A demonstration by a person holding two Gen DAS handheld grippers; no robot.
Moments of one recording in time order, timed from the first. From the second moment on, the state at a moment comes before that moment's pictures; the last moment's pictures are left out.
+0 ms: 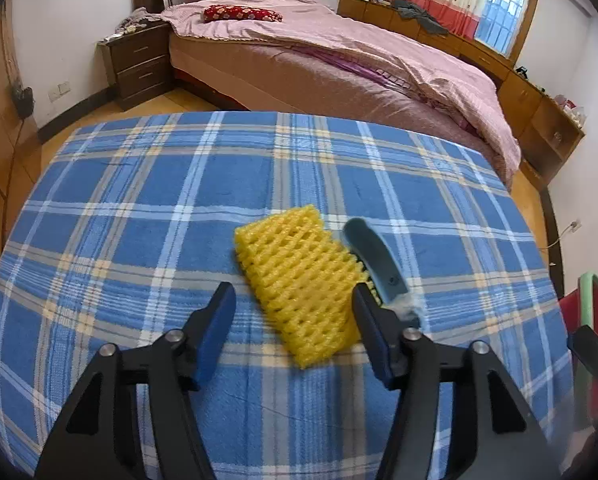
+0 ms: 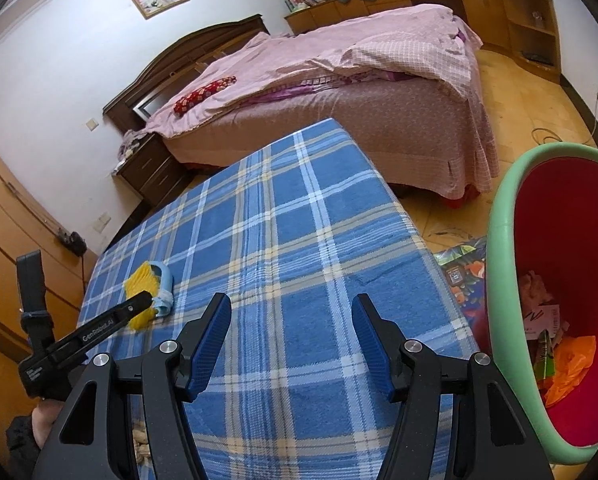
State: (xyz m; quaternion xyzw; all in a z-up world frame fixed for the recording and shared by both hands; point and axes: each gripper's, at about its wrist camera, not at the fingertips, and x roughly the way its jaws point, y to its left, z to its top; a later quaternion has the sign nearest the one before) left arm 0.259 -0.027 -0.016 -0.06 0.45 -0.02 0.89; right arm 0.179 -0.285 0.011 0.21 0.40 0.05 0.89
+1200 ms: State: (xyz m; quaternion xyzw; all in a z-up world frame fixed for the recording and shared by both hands) left arm 0.227 0.055 -0.008 -0.16 0.41 -0.02 0.90; right arm 0.228 -0.146 0.008 0.05 0.43 0.12 0.89
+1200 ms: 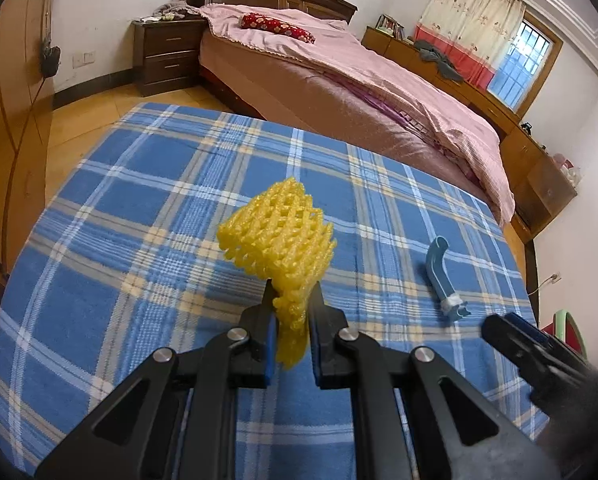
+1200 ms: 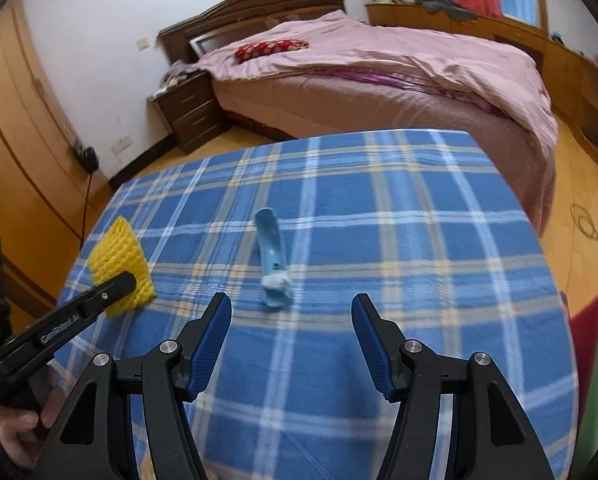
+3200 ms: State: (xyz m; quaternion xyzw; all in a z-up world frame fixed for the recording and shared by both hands) left arm 0.152 -0.036 0.064 -0.13 0.37 -0.16 0.90; right arm 0.088 -0.251 0.078 0.12 0.34 0.05 0.93
